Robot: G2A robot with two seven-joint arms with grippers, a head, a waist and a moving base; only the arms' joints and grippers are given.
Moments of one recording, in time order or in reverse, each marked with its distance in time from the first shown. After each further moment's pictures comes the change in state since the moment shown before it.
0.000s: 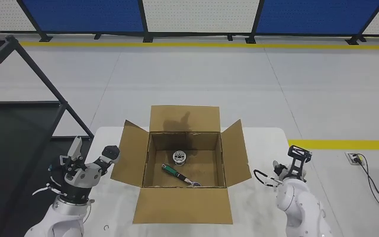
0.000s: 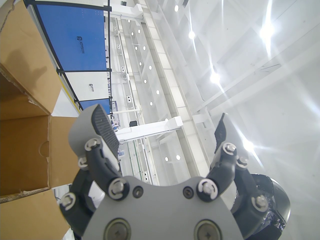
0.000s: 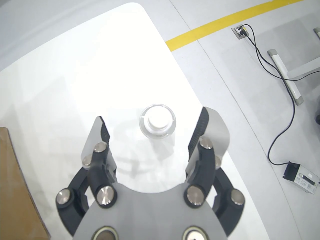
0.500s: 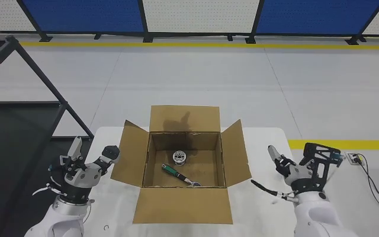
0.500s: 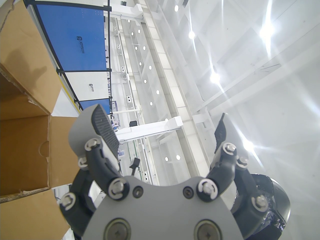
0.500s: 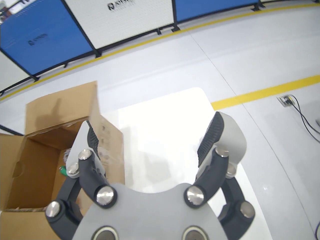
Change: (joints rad) left arm 0.000 0.000 0.000 0.000 0.000 0.000 0.000; right arm -0.273 0.001 -0.073 -0.699 0.088 -0.173 -0.084
